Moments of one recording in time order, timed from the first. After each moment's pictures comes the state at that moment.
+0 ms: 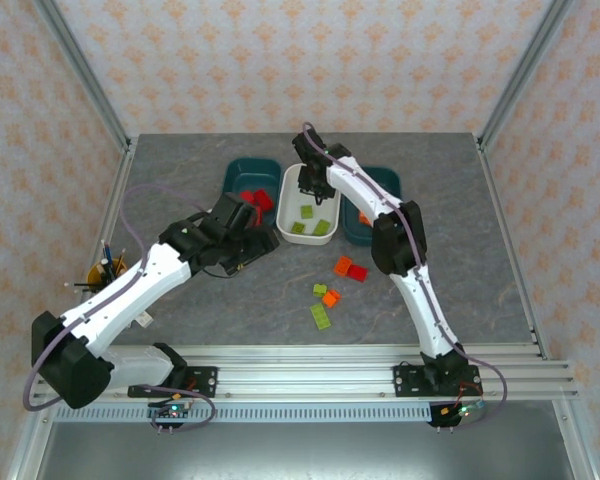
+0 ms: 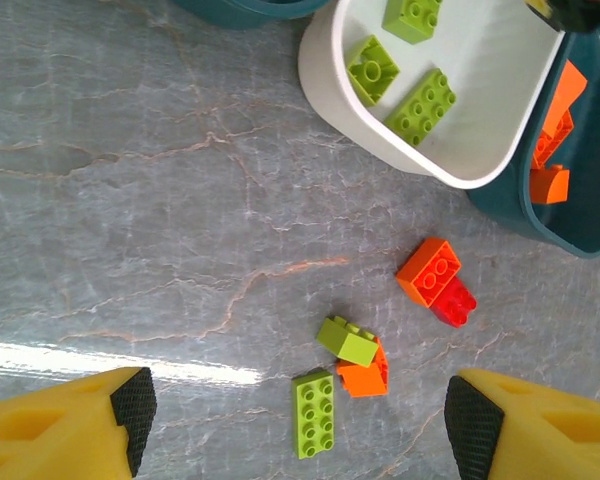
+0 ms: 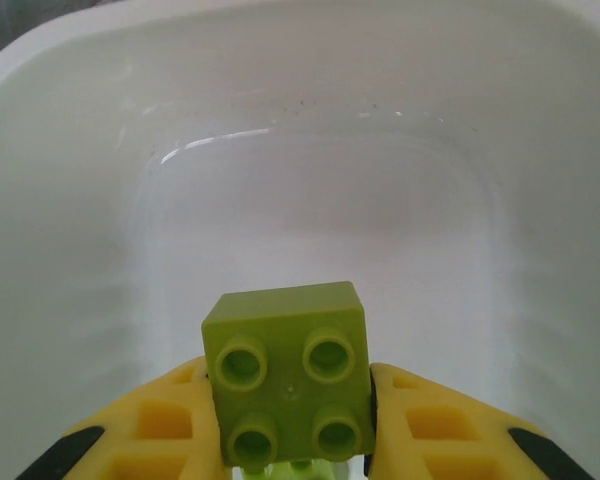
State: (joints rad) left arm -0.58 1.26 1.11 -0.86 0.02 -1.07; right arm 0.54 2.51 2.39 -1.03 0.10 0.73
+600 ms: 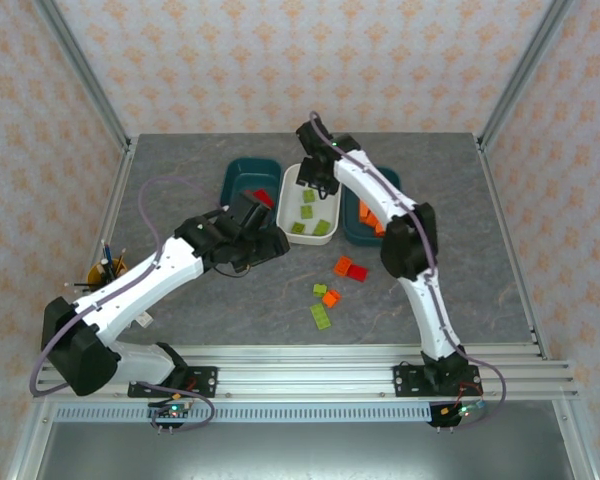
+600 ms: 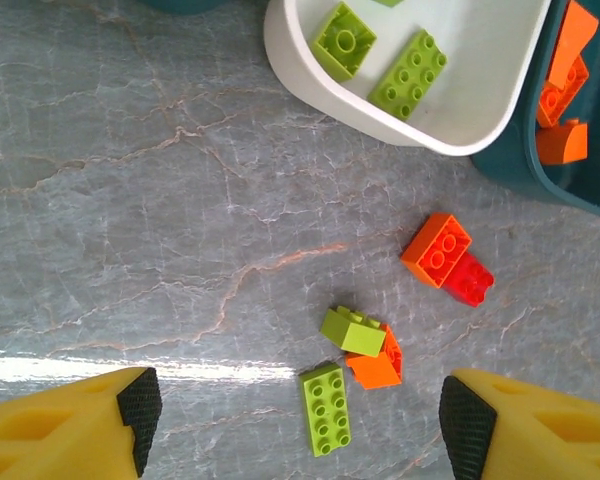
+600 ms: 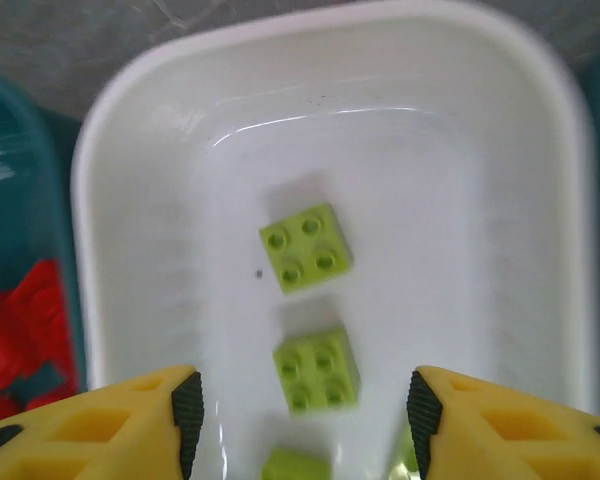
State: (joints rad) left arm -0.65 1.33 1.17 -0.88 0.00 -0.99; right arm 0.54 2.29 2.26 -1.06 0.09 0.74
